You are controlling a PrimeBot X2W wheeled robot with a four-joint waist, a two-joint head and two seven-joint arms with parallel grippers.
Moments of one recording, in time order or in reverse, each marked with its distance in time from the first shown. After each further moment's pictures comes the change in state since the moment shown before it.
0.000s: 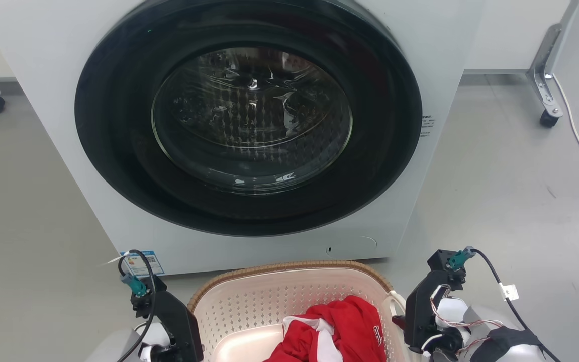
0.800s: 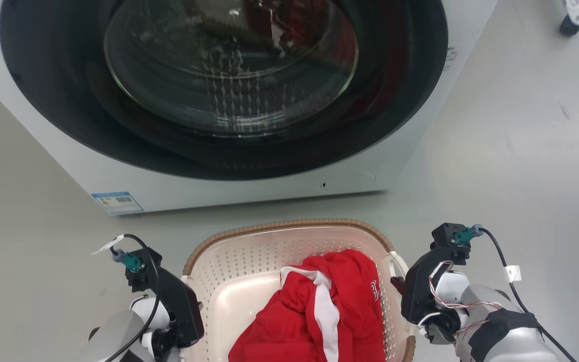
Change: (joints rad) left arm -0.016 0.014 -0.022 -0.071 0.008 0.000 -0.179; right arm -0.044 -0.005 0.007 -0.031 0.009 -0.014 -0.129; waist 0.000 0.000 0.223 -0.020
